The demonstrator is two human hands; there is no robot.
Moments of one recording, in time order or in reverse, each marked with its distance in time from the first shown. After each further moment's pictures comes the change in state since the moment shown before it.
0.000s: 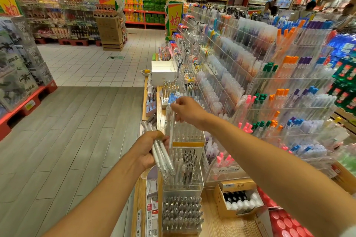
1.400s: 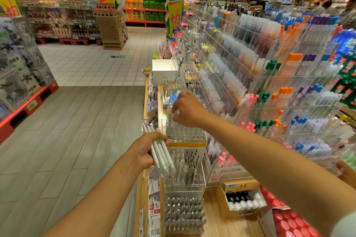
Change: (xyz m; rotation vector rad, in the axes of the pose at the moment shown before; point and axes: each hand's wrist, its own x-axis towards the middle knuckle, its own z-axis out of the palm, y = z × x) left_hand 0.011 0.005 -0.009 0.124 0.059 -0.028; right_hand 0.027 0.018 0.000 -0.896 0.124 -0.322
